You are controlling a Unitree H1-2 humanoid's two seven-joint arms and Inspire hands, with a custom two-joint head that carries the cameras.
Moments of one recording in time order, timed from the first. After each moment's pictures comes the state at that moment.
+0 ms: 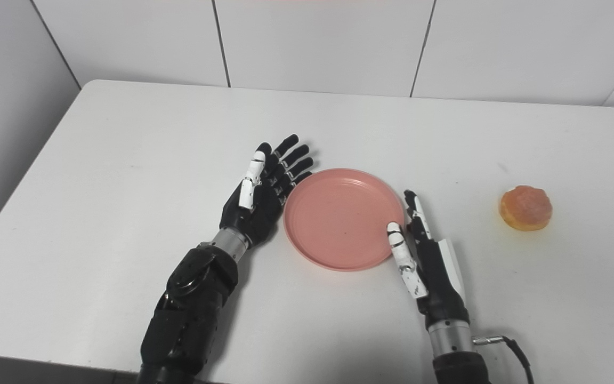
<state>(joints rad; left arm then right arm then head) -0.31 -0.10 0.00 0.13 -0.35 0.24 -0.16 0.00 -0.04 0.13 -0.26 -0.31 0.14 0.02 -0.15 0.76</state>
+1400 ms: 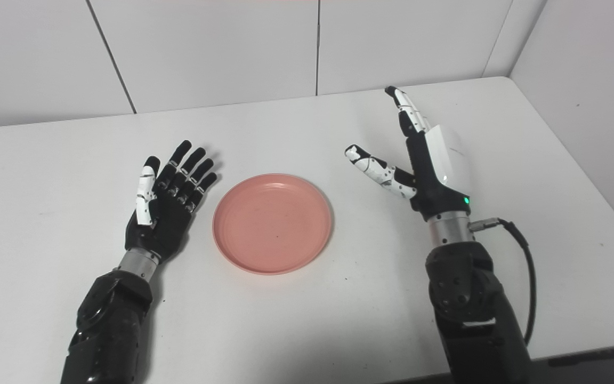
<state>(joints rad) -0.38 -0.01 0.10 0.30 -0.46 0.15 -0.34 -0.22 -0.25 -0.03 -0.32 -0.67 0.18 -0.02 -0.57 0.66</state>
